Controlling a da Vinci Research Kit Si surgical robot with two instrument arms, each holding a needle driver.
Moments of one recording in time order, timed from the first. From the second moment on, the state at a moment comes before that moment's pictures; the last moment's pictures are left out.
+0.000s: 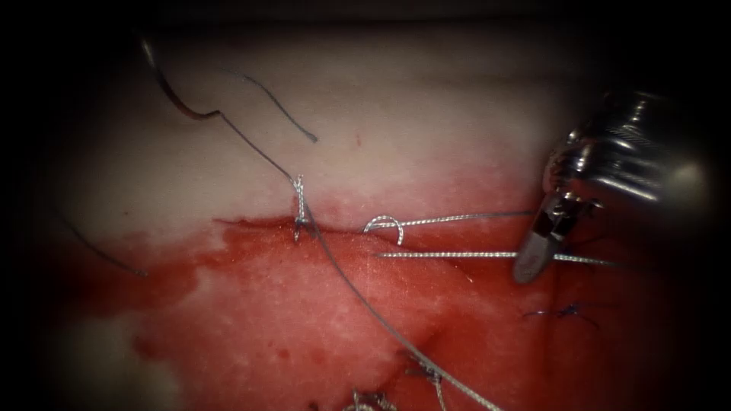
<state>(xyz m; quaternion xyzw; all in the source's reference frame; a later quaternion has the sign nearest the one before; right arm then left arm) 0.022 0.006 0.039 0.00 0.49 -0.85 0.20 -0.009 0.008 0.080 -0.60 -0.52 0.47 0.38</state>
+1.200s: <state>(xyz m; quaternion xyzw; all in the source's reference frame) 0.007 0.003 0.036 0.02 0.45 -0.83 0.34 -0.009 0.008 0.080 -0.60 -0.52 0.47 0.37</state>
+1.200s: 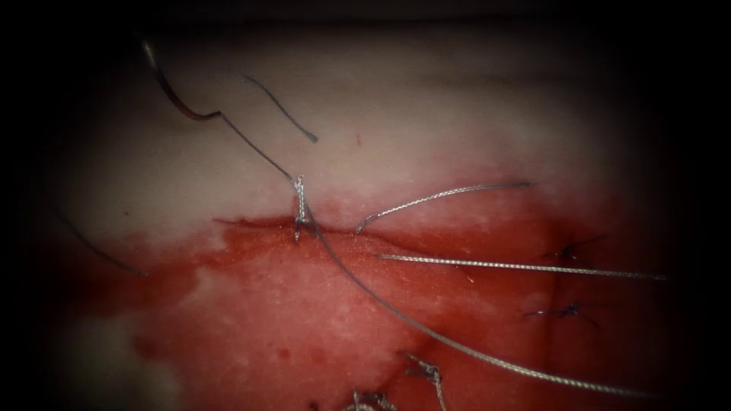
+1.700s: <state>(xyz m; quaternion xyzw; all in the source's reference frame) 0.003 0.002 0.036 0.04 0.43 -0.82 0.37 -0.009 0.008 0.080 -0.60 -0.52 0.47 0.37</state>
